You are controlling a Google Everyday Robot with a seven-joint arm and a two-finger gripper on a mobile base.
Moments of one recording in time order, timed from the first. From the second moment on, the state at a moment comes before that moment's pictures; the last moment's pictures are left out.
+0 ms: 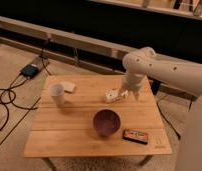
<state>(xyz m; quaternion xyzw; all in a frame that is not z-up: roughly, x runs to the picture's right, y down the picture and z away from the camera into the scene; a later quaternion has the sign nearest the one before) 0.133 0.012 0.783 -0.18 0.23 0.76 0.58</state>
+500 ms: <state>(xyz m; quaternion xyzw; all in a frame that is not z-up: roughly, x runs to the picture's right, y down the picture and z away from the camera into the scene) 0.023 -0.018 0.814 -0.22 0.21 0.69 0.66</state>
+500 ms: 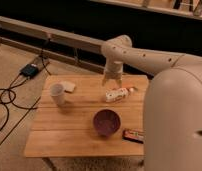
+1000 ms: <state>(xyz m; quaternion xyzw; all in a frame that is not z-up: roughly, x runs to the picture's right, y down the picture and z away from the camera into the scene) -0.072 0.029 0.802 -0.28 0.19 0.62 0.71</state>
